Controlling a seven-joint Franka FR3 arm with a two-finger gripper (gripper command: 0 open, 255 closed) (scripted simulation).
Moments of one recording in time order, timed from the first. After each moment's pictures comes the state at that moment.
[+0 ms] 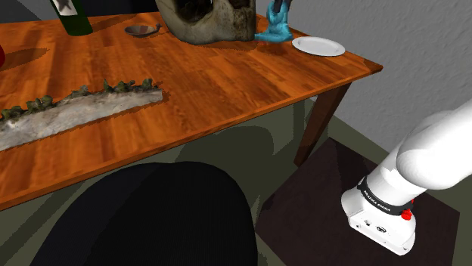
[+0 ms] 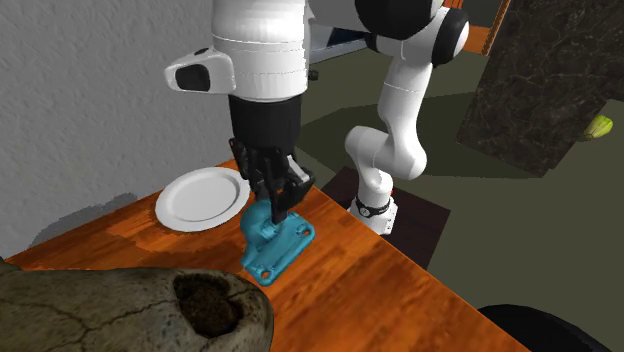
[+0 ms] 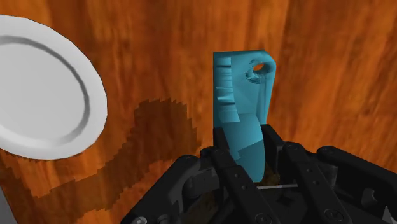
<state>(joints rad) -0.08 -0.26 0.08 -1.73 0.02 1.57 0.14</state>
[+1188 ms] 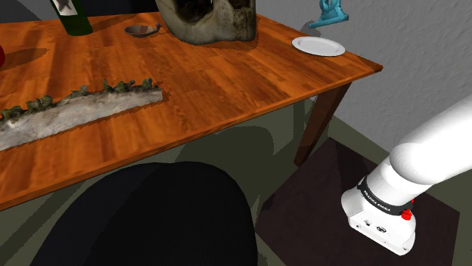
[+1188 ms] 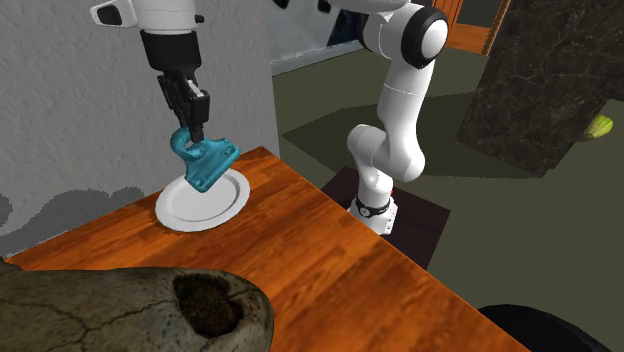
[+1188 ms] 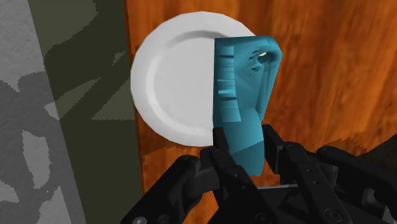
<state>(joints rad) -0.23 -0.20 -0.22 -1.60 0.00 1.50 -0.31</state>
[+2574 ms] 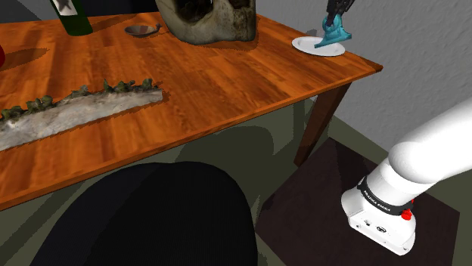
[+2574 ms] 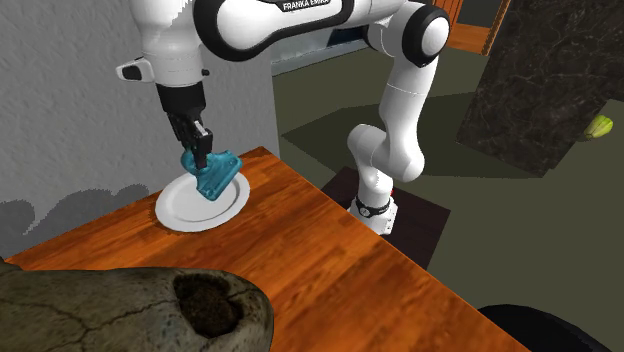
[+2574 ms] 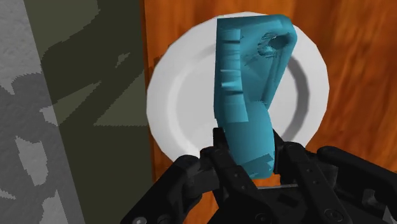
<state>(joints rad) -0.26 -0.25 -0.26 -1.88 -0.01 1.74 -0.38</state>
